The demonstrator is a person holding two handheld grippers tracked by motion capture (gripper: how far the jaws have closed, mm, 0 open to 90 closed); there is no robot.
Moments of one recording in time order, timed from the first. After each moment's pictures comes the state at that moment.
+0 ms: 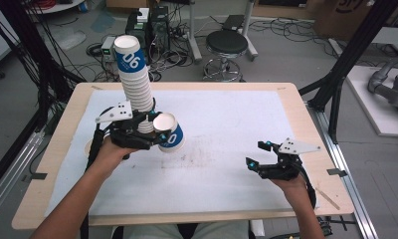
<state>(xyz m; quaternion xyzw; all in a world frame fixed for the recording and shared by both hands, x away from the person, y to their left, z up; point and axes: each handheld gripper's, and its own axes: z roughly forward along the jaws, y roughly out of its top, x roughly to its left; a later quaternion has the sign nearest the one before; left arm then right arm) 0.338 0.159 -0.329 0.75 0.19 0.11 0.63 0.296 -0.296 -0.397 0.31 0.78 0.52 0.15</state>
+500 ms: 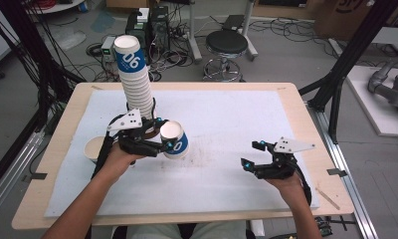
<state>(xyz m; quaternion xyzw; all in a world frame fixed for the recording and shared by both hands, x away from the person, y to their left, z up) 0.335 0.146 -0.347 0.76 0.17 0.10 0.62 0.299 -0.285 -0.397 0.30 0.78 0.53 0.13</state>
